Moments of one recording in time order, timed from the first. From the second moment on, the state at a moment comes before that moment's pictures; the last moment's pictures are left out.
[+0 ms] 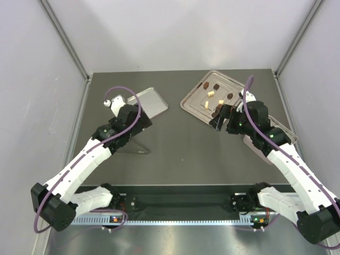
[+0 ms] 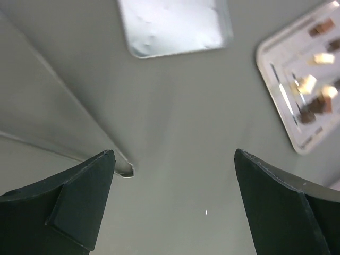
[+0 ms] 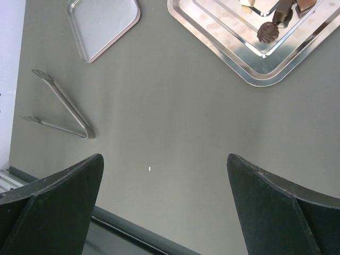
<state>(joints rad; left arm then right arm) -0.57 1.09 1.02 -0.64 -0.45 -0.89 0.40 0.96 0.94 -0.52 -0.11 0.52</state>
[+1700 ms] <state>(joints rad) -0.13 1.46 0.89 -0.74 -0.31 -1.36 0.40 0.84 0.93 -0.52 0.00 0.45</state>
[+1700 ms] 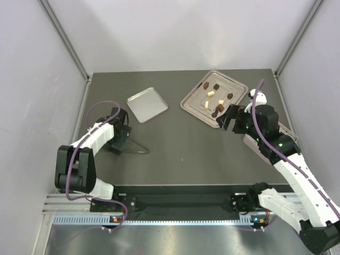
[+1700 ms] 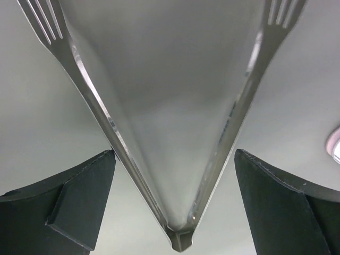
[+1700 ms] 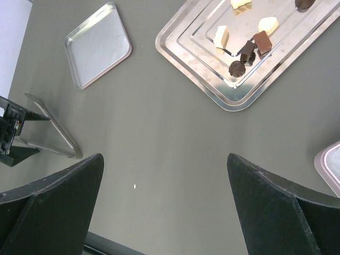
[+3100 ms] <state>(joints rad) -0.74 1.92 1.32 -0.75 -0.22 -1.42 0.40 0.64 0.86 -0.60 0.07 0.44</state>
